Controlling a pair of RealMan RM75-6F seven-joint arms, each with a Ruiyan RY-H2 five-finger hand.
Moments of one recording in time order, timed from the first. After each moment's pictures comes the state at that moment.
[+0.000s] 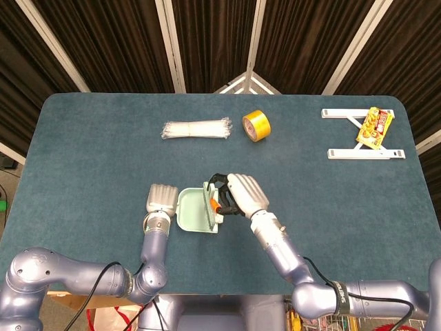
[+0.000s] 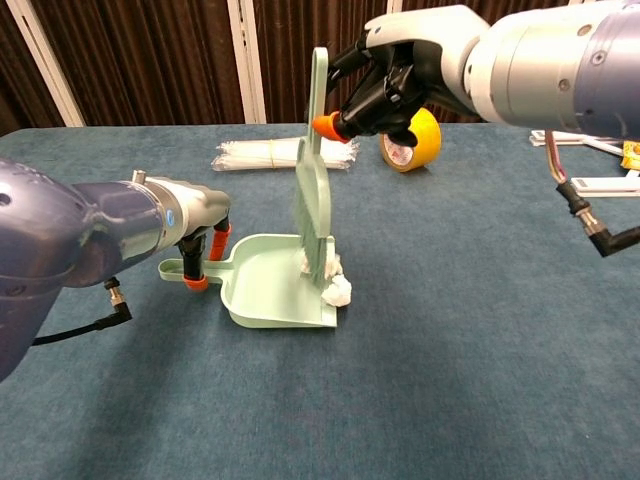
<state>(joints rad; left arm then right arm) -1.11 -1.80 -0.34 -1.57 0.07 1.35 1.28 0.90 -1.46 0.44 -2.01 -0.57 1.10 -0.39</state>
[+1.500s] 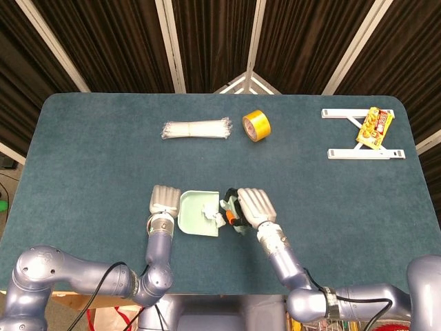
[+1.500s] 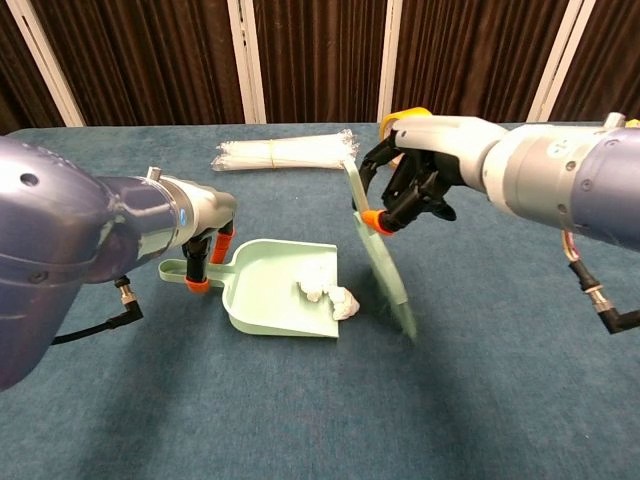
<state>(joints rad) -1.15 -1.82 -0.36 -1.58 0.01 1.39 1.36 0.89 -1.56 0.30 -1.94 -0.53 1.20 -0.51</state>
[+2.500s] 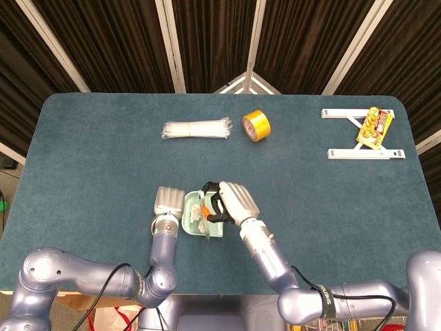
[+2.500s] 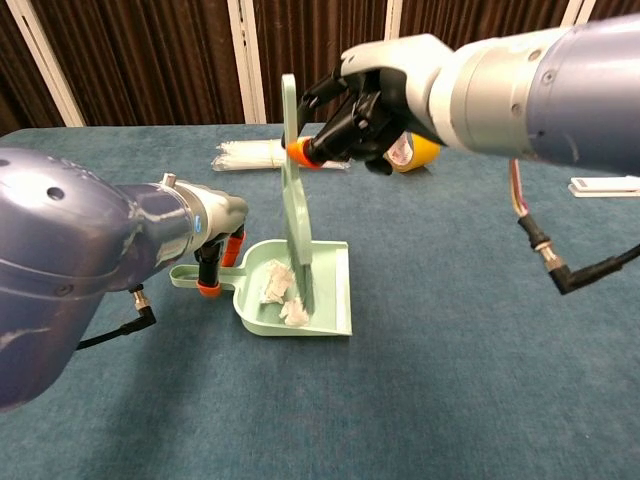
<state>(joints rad) -1.16 -1.85 -0.37 -1.56 0.02 1.39 1.37 0.95 -1.55 0.47 -2.05 -0.44 1.20 -0.44</state>
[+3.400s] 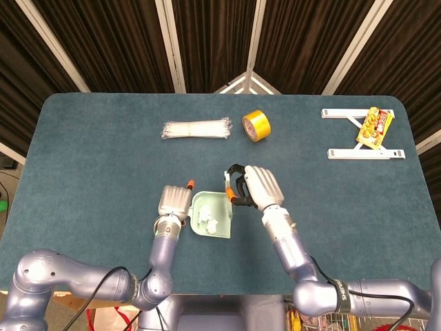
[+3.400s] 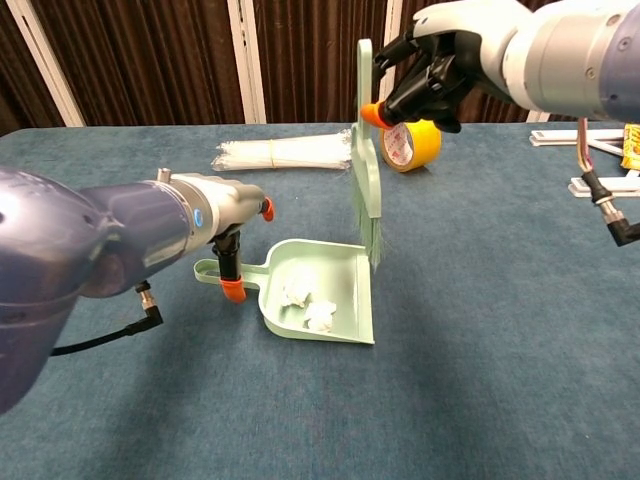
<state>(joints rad) -1.11 -1.83 -0.36 -1.63 0.16 1.36 1.23 0.91 -1.44 0.43 -2.02 -0.49 1.23 -0.42</state>
